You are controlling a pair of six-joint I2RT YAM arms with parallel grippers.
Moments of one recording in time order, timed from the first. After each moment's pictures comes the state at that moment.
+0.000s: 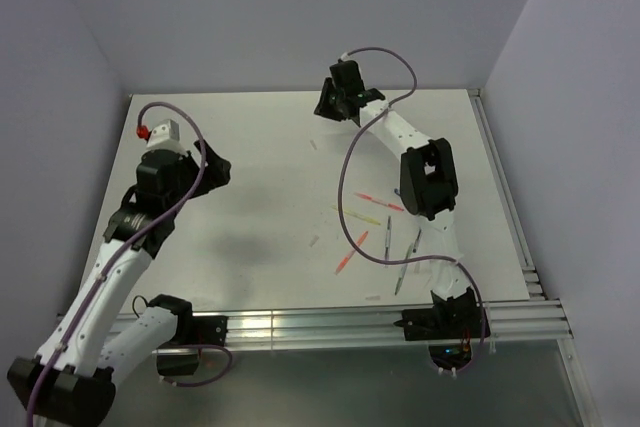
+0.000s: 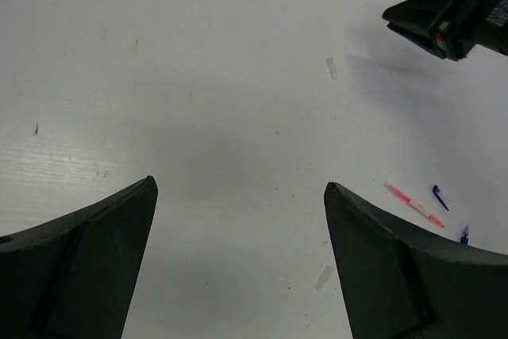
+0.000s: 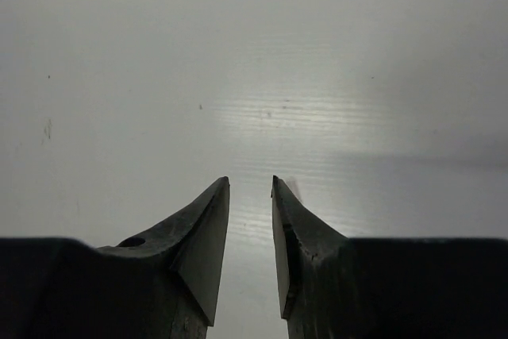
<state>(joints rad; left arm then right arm) -0.29 0.81 0.85 -0.43 -0.13 -0.53 0.40 2.33 2.06 -0.41 -0.02 0.61</state>
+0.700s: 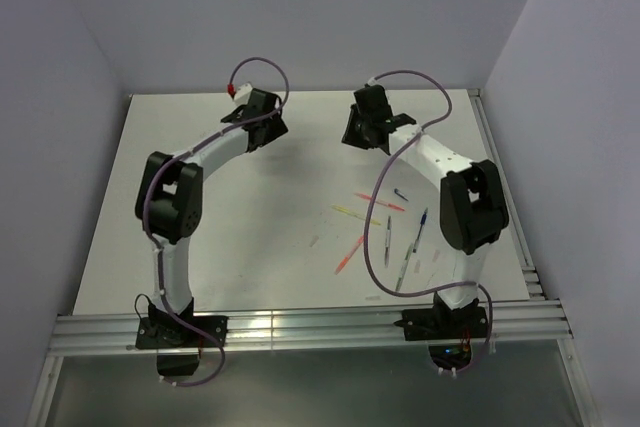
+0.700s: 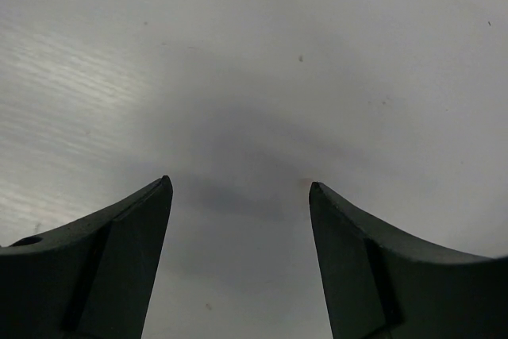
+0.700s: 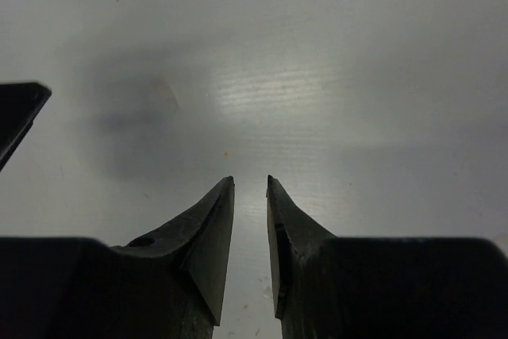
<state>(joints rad) -0.41 2.01 1.55 -0.33 -0.34 -0.81 0.40 1.88 1.49 -0.38 0.07 0.60</state>
